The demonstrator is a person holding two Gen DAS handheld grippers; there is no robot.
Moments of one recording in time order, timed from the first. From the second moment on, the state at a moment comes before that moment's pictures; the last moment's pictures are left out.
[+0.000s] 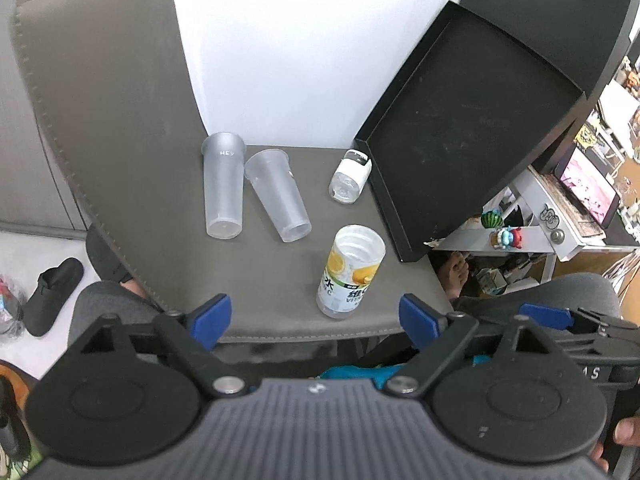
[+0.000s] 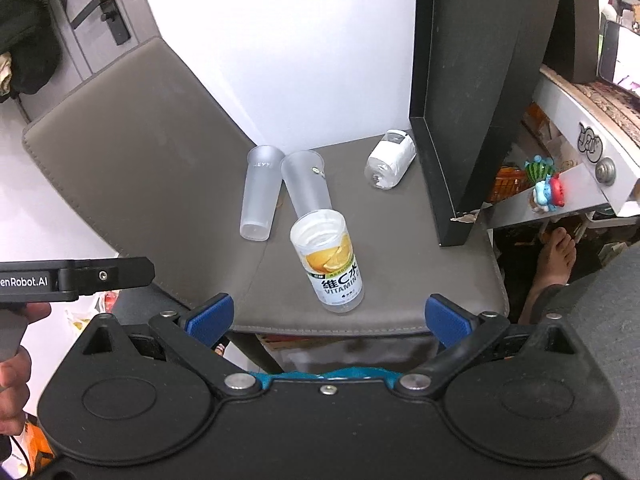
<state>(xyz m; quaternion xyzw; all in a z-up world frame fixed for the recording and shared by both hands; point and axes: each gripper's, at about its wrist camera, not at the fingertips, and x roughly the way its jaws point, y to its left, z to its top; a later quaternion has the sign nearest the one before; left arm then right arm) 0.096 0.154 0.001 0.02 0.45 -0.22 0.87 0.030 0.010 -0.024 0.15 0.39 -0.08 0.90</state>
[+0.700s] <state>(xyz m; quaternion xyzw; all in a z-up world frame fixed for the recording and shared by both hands) 0.039 0.140 0.005 0.07 0.43 -0.21 0.88 -0.009 -0.008 -0.017 0.16 0.37 -0.06 0.91</state>
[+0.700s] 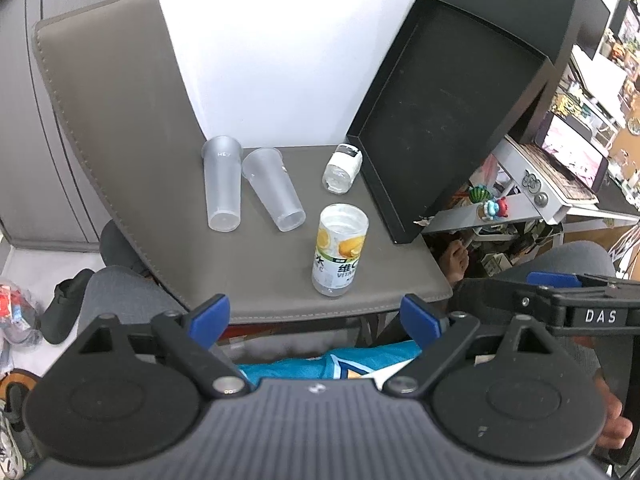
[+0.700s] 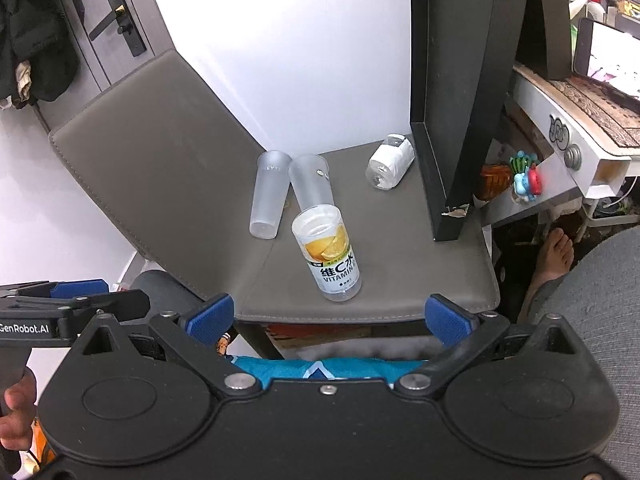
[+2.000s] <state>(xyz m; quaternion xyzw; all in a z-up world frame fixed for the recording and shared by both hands) 0.035 0.149 0.003 0.06 0.42 -0.21 0.88 -0.018 -0.004 -0.010 0.12 0.38 -0.06 0.91</state>
